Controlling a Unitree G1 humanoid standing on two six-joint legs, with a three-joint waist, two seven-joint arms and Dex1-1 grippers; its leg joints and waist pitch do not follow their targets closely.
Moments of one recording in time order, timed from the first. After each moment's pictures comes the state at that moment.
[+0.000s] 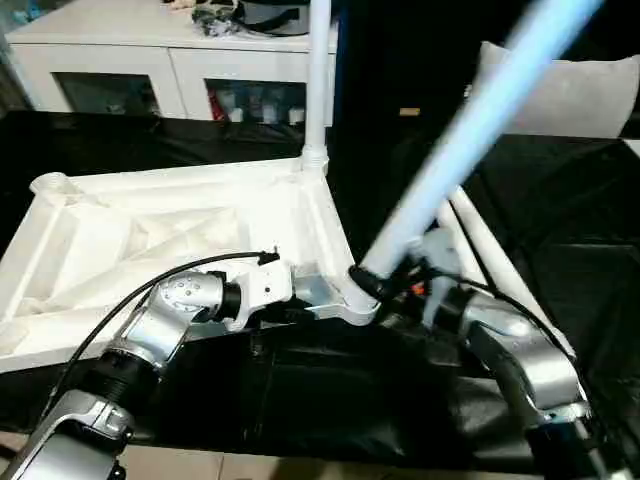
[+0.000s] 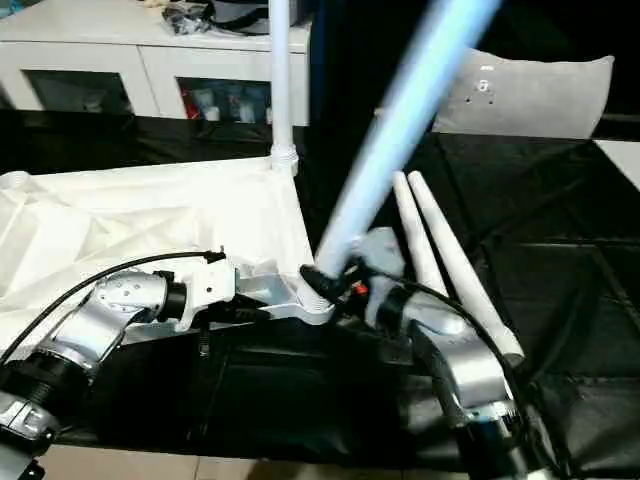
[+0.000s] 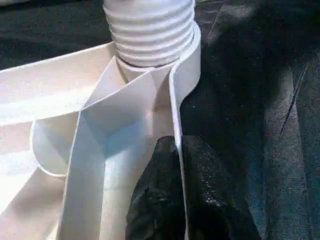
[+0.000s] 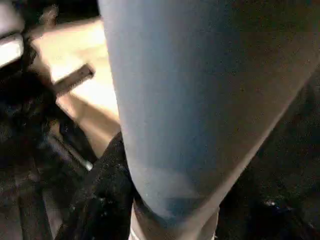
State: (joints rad) left arm -0.50 0.45 -0.36 0.50 0.04 -0.08 -1.10; right arm -0.27 -0.32 0.21 0.07 0.20 0.30 0.69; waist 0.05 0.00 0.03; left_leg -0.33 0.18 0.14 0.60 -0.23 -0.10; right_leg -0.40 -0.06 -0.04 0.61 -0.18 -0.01
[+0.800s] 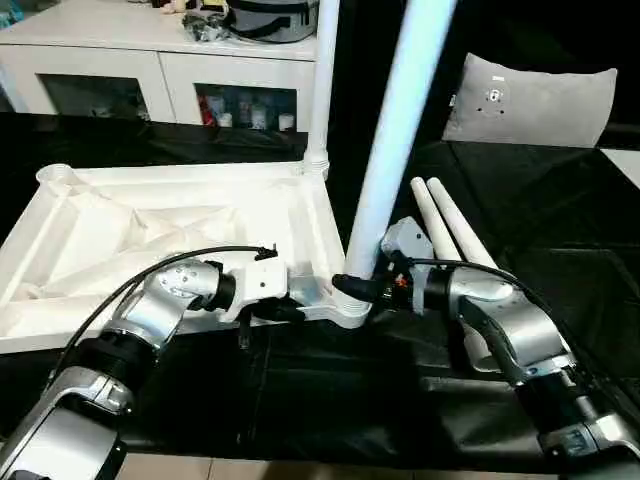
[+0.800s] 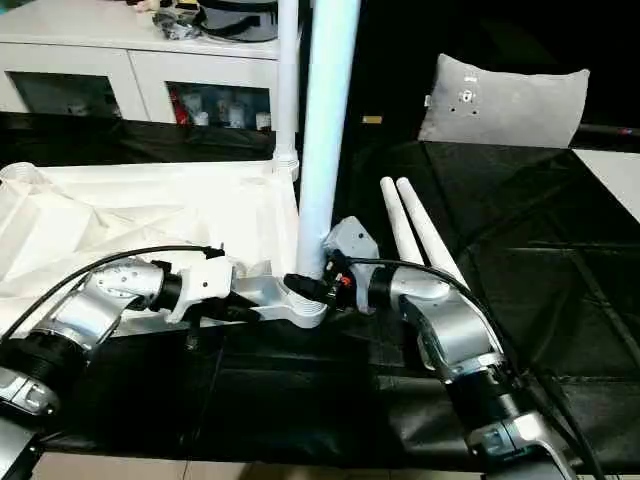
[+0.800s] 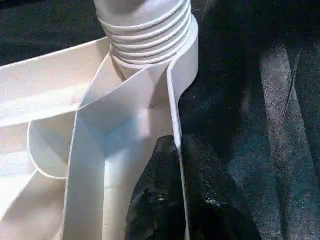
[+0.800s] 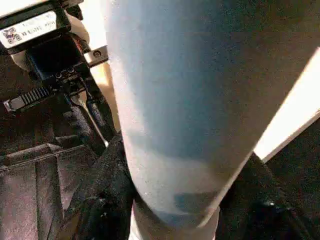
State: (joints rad) left arm -0.60 0.47 -0.39 0.64 0.07 -0.14 -1.19; right arm -0.44 -0.33 0.26 0.26 0.19 0.32 0.89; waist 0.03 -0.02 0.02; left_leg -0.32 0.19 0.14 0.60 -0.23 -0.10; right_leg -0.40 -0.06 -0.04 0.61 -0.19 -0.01
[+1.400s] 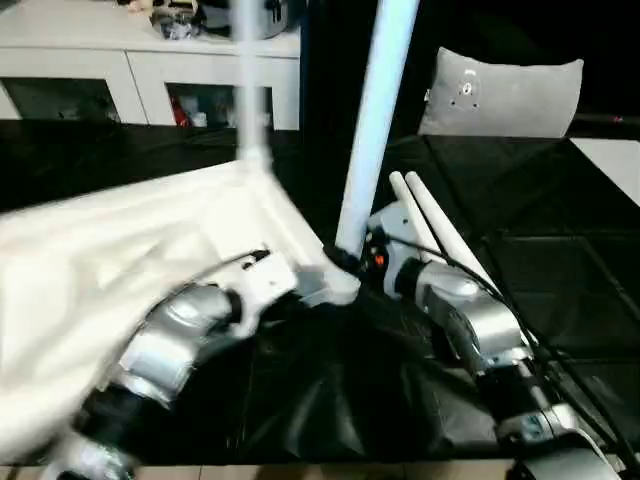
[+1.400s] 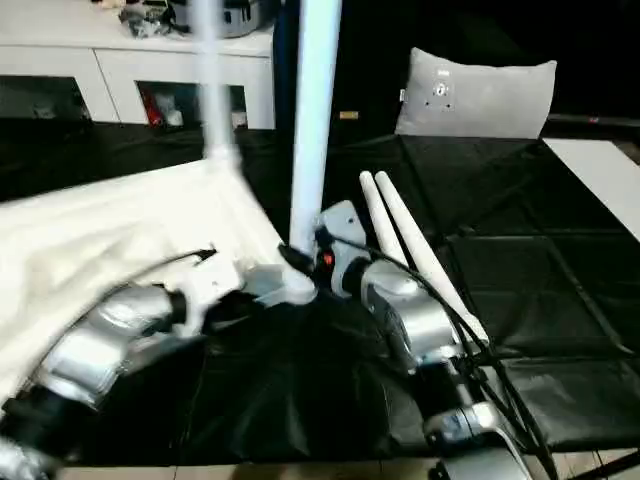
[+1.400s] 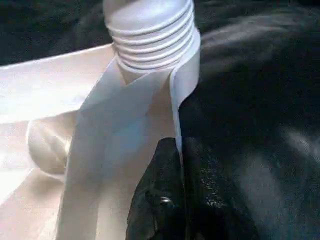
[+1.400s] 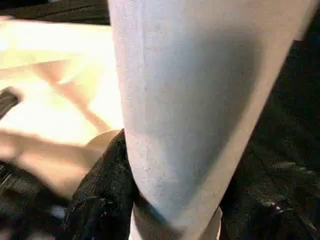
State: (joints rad) left arm -0.34 0.34 -0.30 0.10 0.13 0.45 -0.83; right arm -0.51 -0.15 0.17 0.39 0.18 0.33 0.54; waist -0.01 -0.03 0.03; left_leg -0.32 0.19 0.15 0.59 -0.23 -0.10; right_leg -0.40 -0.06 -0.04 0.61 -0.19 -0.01
